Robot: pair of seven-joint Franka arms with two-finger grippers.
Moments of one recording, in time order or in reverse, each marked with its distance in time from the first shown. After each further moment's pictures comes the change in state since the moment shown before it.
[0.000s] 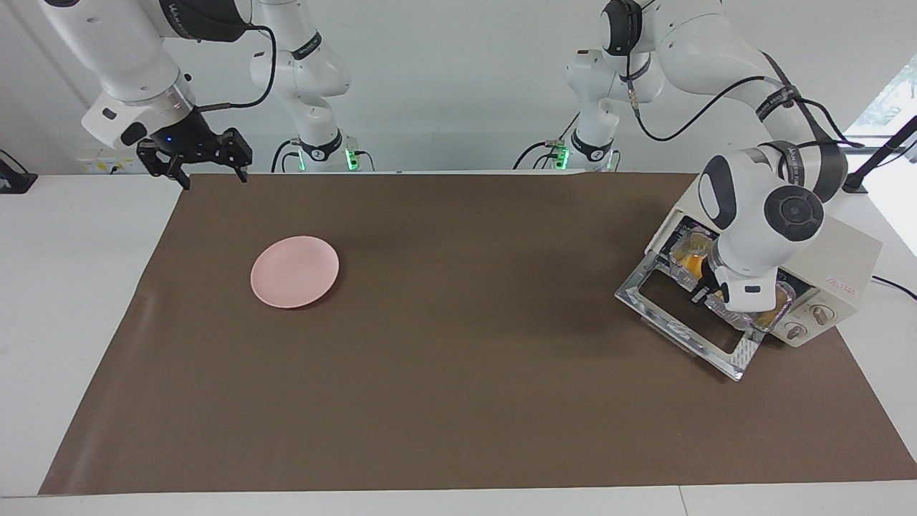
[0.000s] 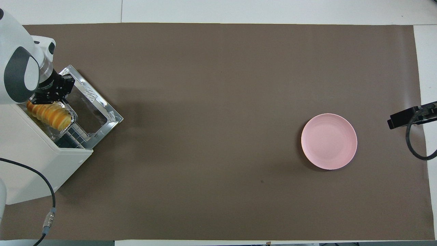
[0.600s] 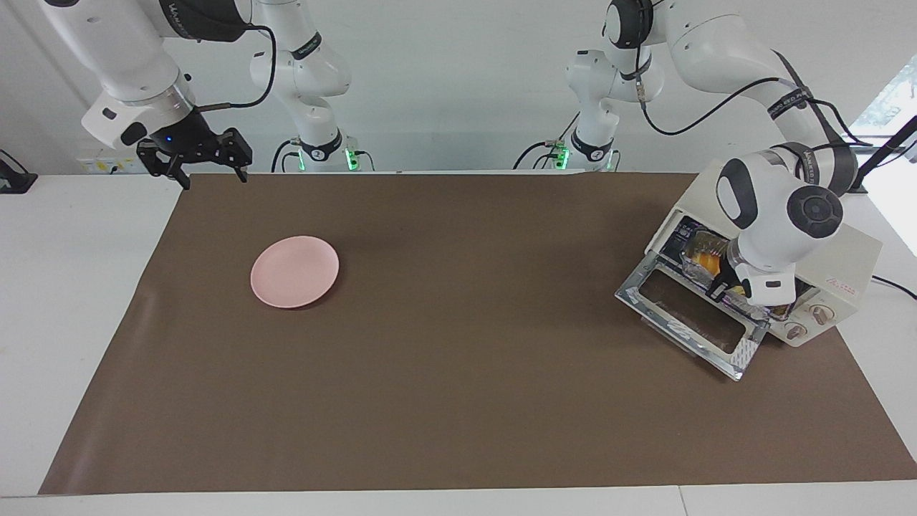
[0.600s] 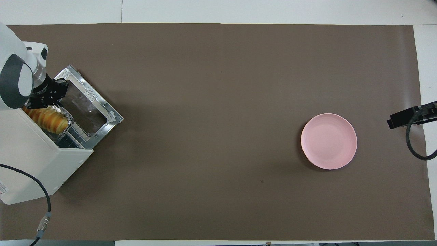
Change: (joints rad) left arm 0.010 -0.014 0.021 -0.050 0.013 0.039 0.000; right arm 0.000 0.000 0.000 0.000 0.000 0.000 0.000
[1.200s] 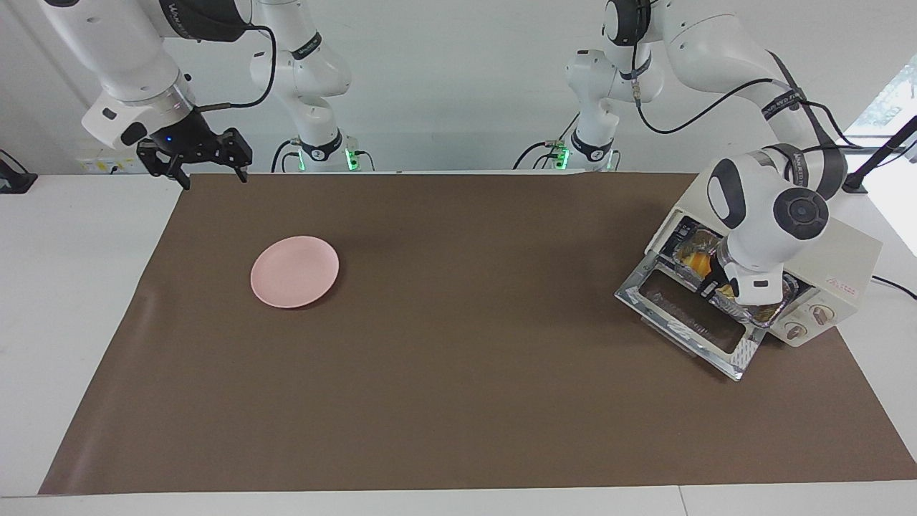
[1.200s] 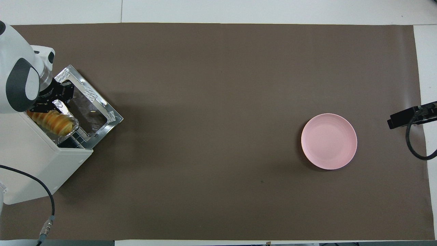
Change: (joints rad) left arm -0.018 -0.022 -0.005 -0.033 0.009 0.002 -0.003; right arm 0.000 0.000 0.000 0.000 0.000 0.000 0.000
